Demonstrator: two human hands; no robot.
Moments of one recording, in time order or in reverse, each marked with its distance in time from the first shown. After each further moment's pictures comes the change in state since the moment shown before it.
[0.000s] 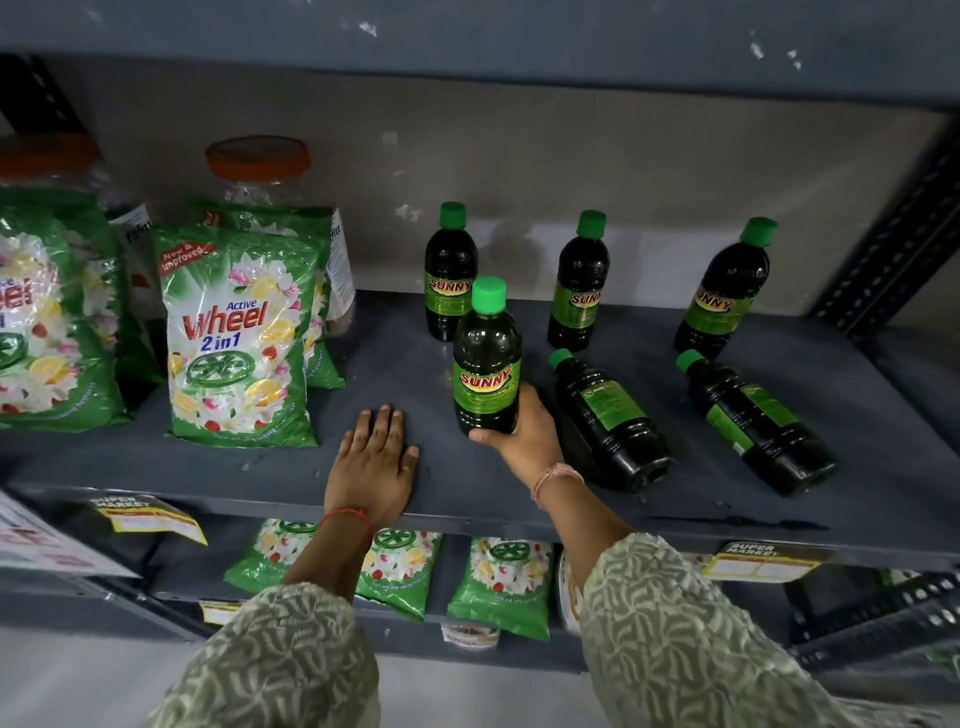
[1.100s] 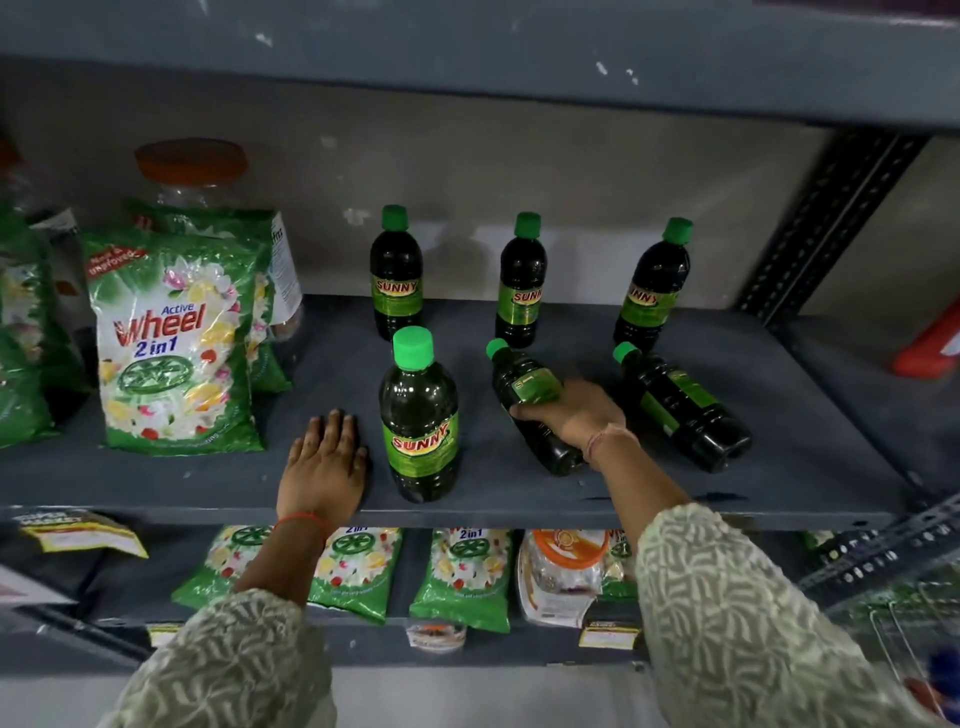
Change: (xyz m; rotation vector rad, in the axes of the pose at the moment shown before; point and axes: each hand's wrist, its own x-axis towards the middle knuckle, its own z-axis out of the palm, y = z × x) left_hand -0.004 0.008 -0.002 -0.013 0.011 -0.025; right_hand -0.006 -0.020 -0.114 -0.561 -0.026 0.311
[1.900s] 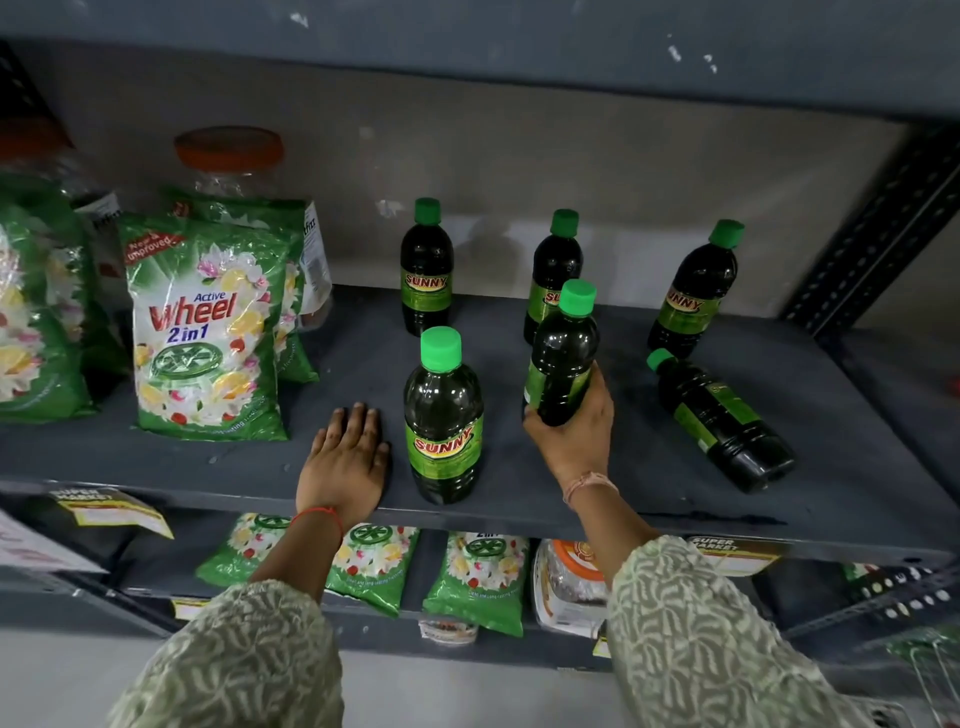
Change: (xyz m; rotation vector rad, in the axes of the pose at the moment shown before) left_hand 0.000 0.000 0.000 -0.007 0.000 0.001; right_hand 0.006 0.006 0.063 0.505 0.453 -0.234
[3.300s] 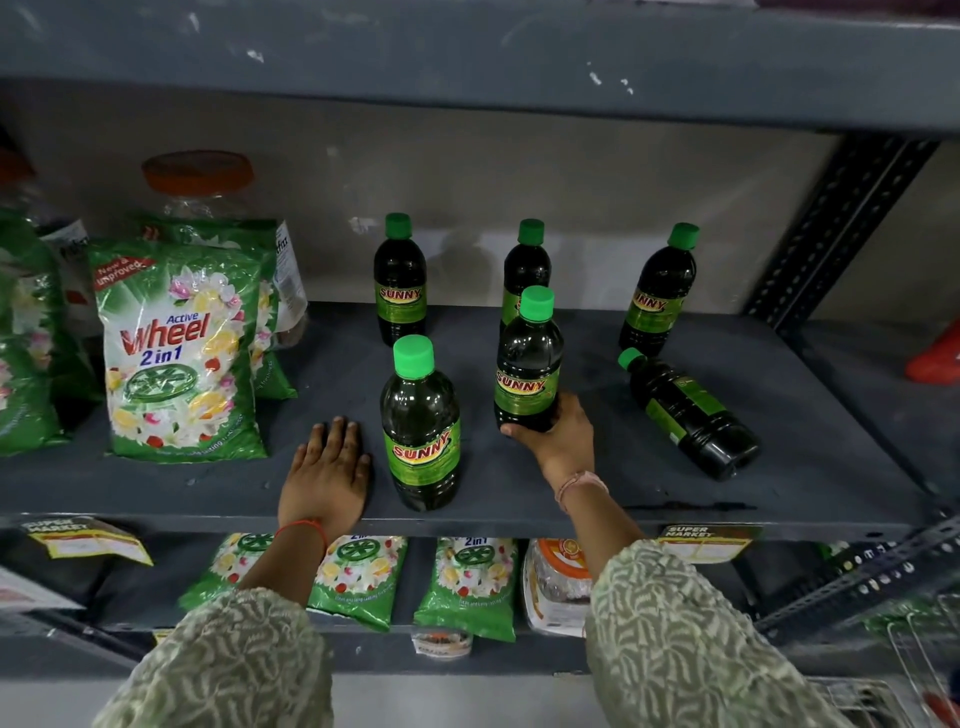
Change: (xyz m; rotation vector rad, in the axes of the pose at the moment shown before) left_hand -0.001 0.000 0.000 0.026 -0.005 0.004; right_hand 0.004 0.011 -0.010 0.065 -0.113 0.153
